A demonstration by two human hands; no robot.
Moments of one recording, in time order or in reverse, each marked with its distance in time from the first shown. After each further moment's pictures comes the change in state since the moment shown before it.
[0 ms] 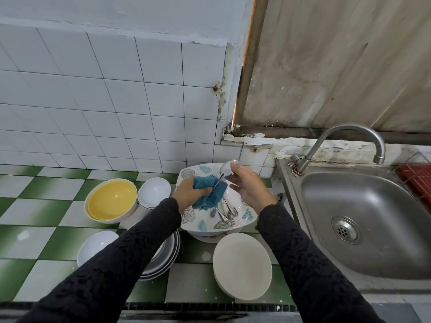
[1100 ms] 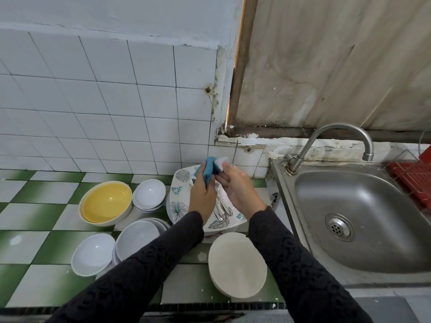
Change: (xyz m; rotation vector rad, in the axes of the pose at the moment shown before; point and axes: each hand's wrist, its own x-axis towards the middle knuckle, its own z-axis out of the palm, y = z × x) left_hand -0.028 0.021 0.069 -0.122 0.287 0.319; right_hand -0.030 -0.002 0.020 0.155 -0.102 -0.084
